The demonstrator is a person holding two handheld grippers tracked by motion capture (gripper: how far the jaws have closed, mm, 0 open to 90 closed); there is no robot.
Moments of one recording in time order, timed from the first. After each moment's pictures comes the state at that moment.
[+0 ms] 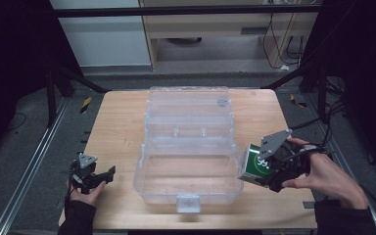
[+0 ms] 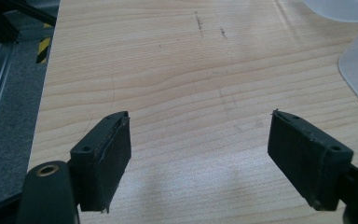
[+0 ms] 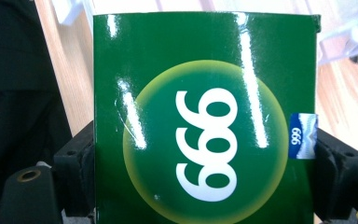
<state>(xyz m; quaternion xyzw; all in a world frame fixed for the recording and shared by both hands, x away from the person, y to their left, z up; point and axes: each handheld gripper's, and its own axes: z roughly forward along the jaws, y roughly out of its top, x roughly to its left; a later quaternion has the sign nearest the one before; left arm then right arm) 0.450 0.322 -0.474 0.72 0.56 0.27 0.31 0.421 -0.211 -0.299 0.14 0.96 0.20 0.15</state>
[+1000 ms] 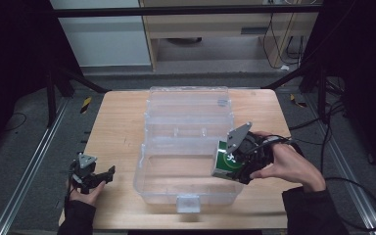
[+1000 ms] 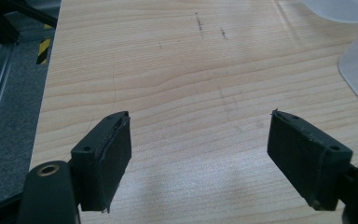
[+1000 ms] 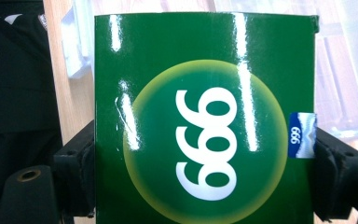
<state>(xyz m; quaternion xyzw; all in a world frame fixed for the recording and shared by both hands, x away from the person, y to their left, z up) 0.450 0.323 -0.473 0.72 0.56 0.27 0.31 0.448 -0.146 -0.308 0.08 0.96 0.22 0.13</state>
